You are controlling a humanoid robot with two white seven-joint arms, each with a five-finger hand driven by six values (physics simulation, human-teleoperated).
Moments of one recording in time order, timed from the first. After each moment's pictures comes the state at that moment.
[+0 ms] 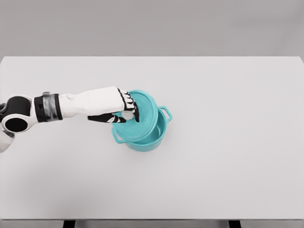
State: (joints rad) left arm -0.69 0.75 -0.83 -1.58 -0.25 -0.61 -0.35; right arm 0.06 0.00 -0.30 0.08 0.25 -0.01 0.09
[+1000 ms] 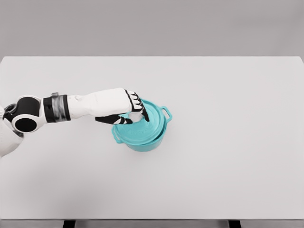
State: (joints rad) left arm -0.69 0.70 -0.85 -1.56 -0.25 -0.61 -0.35; right arm 0.06 0.00 -0.30 0.08 0.25 -0.01 0.09
